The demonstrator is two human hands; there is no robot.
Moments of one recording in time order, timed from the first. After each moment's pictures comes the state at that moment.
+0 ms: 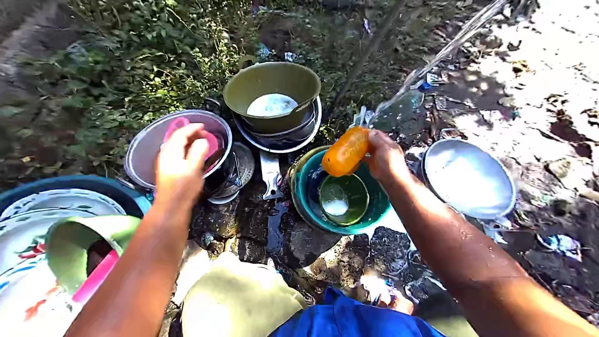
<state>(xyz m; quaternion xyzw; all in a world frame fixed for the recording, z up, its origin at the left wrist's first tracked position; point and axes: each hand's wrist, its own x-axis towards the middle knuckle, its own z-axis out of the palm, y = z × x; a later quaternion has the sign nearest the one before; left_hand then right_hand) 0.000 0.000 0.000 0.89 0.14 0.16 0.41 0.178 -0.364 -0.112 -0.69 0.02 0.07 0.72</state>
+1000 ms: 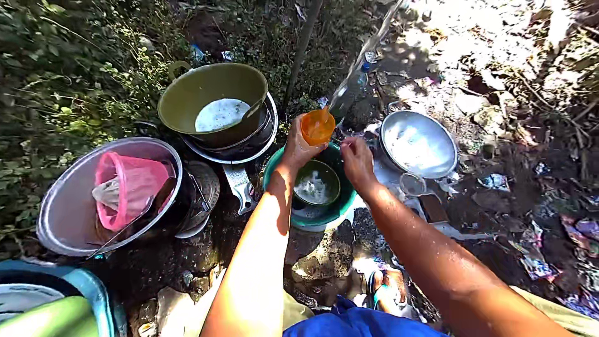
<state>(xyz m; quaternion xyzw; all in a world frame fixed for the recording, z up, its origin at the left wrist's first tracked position) 0.213 -0.217 -0.163 0.76 -0.13 0.05 0.63 0.152 -0.396 -0.145 -0.90 0.03 -0.01 0.44</state>
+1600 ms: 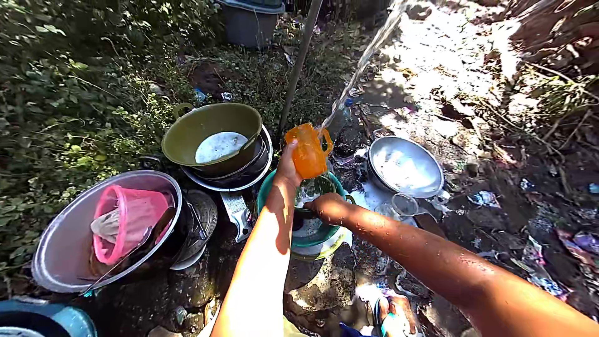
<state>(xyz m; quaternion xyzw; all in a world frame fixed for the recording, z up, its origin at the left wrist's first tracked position) 0.211 -0.231 -0.122 0.44 0.06 -0.12 0.89 0.144 -0.365 -0.124 -0.91 -0.27 0.31 0.00</state>
